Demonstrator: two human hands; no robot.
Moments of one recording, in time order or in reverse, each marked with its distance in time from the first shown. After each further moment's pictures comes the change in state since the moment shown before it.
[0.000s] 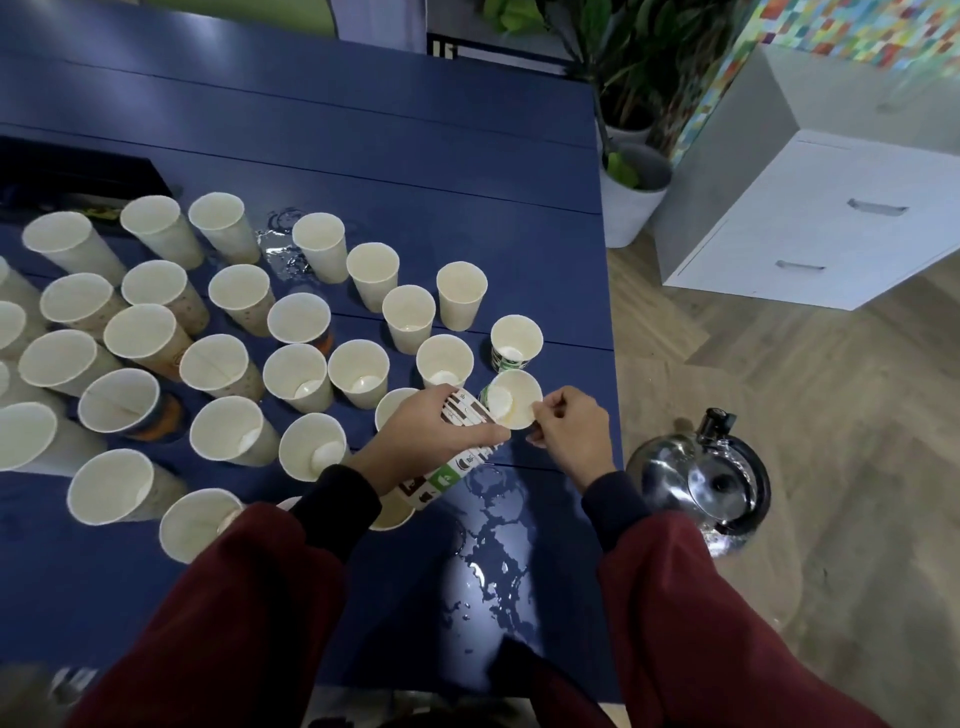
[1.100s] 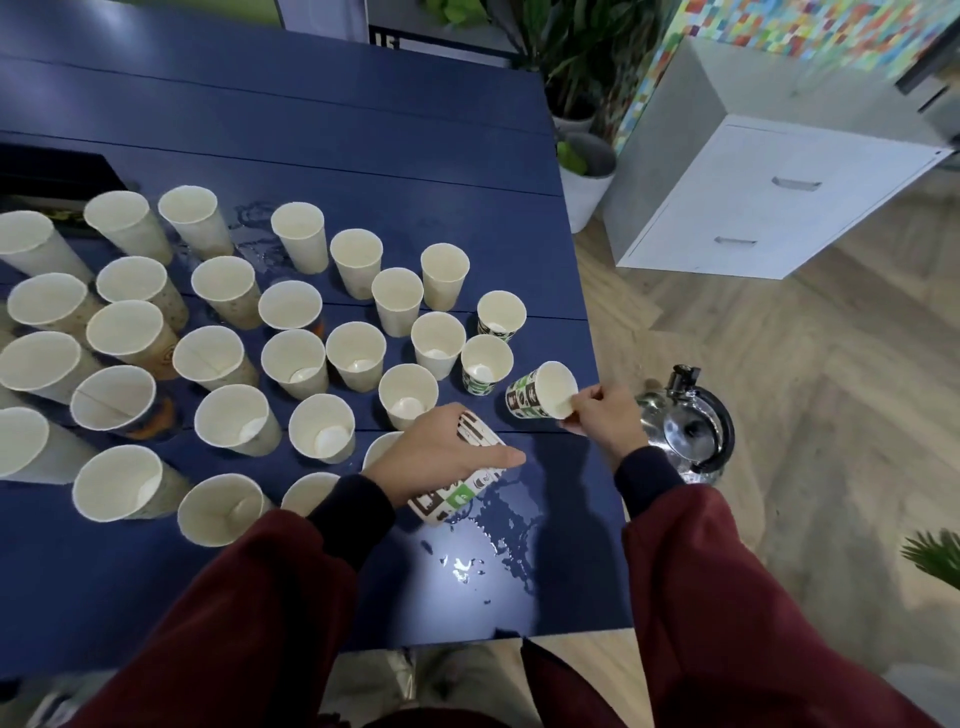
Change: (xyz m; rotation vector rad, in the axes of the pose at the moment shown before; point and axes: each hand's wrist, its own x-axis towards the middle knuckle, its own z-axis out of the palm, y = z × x) left_hand -0.045 -0.020 0.004 0.076 -0.191 0.016; right_hand -0.028 0.024 -0.030 0.232 0.130 0.255
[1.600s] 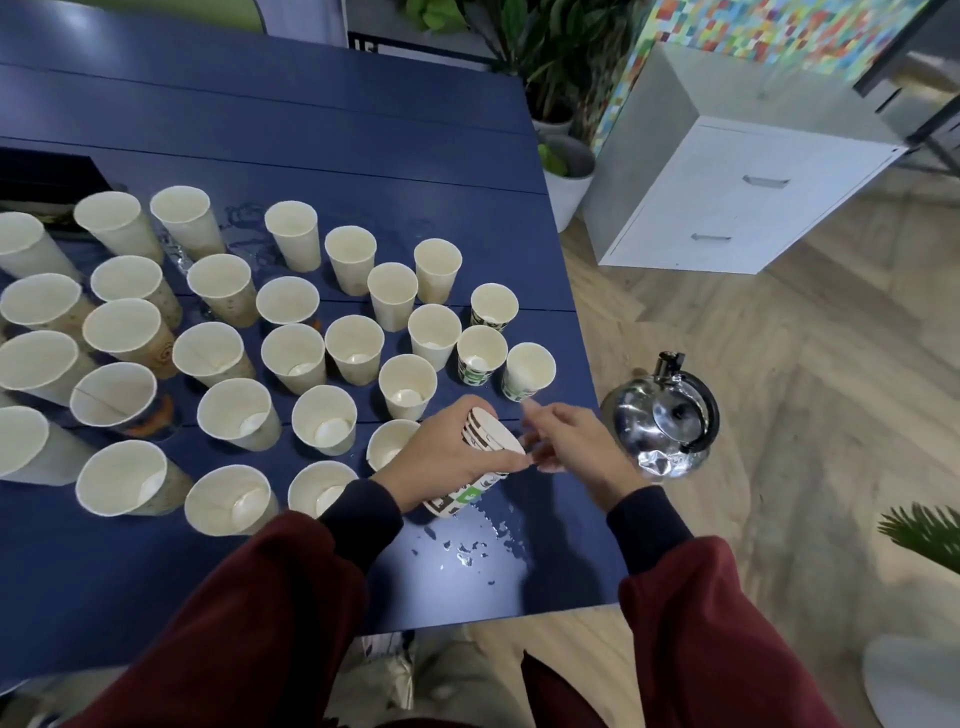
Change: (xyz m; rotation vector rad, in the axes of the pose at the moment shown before) left_hand -0.012 -0.015 0.012 -0.067 -0.009 0.152; right_hand -0.096 -0.014 0.009 -0.055 -0.331 0.007
